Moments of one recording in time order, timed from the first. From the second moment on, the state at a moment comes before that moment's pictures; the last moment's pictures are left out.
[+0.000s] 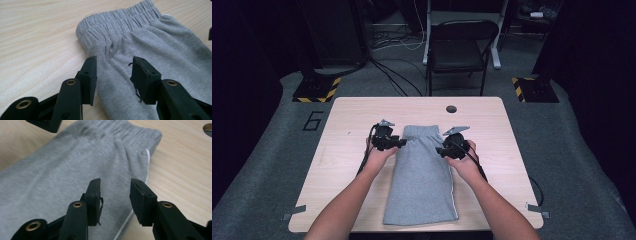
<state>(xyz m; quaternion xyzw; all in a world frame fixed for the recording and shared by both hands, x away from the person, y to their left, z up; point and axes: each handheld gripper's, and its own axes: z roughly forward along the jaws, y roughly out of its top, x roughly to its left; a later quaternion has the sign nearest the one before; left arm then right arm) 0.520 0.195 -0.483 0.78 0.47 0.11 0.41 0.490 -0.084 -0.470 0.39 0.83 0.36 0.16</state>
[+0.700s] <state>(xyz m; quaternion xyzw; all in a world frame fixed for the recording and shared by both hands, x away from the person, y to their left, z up) 0.529 0.188 -0.508 0.78 0.48 0.10 0.39 0.515 -0.093 -0.502 0.44 0.82 0.33 0.13</state>
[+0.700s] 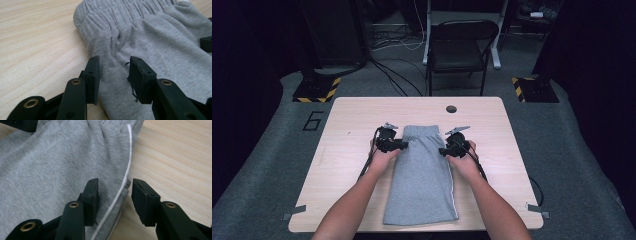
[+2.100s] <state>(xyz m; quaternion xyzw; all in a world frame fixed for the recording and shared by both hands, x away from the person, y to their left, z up) 0.517 0.203 -0.509 0.79 0.47 0.08 0.39 0.512 -0.092 -0.504 0.42 0.84 0.34 0.07</state>
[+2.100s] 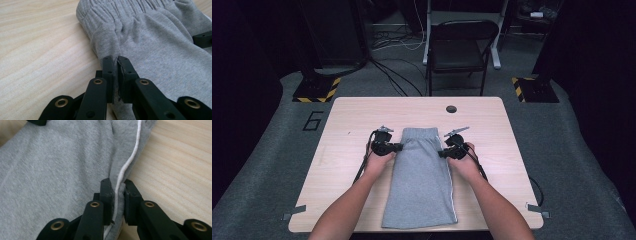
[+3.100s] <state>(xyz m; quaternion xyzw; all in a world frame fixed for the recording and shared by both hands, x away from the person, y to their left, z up) 0.508 0.214 -0.486 0.78 0.47 0.11 0.41 0.547 -0.069 -0.502 0.44 0.83 0.33 0.12</state>
